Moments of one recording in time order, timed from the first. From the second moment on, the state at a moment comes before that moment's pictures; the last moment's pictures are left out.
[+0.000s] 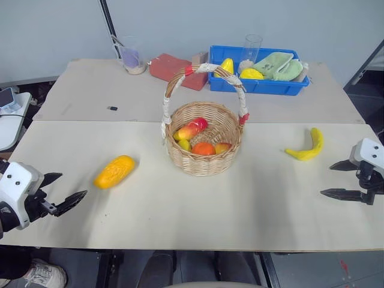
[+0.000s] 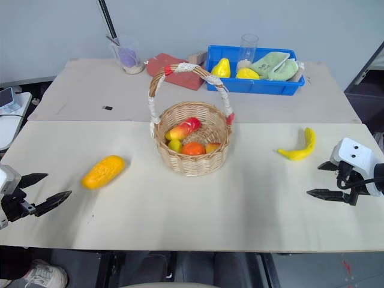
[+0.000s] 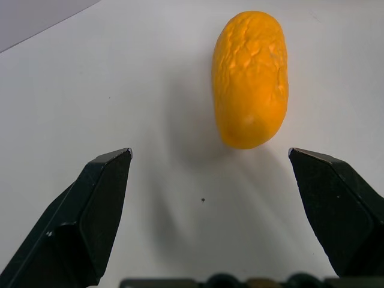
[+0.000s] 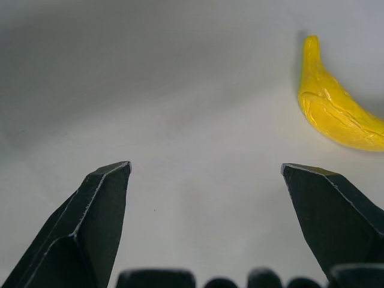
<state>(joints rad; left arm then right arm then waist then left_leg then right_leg) 0.40 0.90 0.69 -0.37 -0.47 0.53 -0.88 -0.08 -1.26 -0.23 0.10 0.26 0.31 1.32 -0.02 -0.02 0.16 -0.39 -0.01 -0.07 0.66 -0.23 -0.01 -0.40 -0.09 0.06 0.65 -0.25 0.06</state>
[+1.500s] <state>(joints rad) -0.02 0.74 0.27 -0.09 -0.37 0.45 -0.75 -0.51 -1.09 -0.13 -0.47 0.79 0.72 1.23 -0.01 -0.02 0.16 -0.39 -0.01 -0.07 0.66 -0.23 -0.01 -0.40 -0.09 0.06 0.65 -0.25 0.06</state>
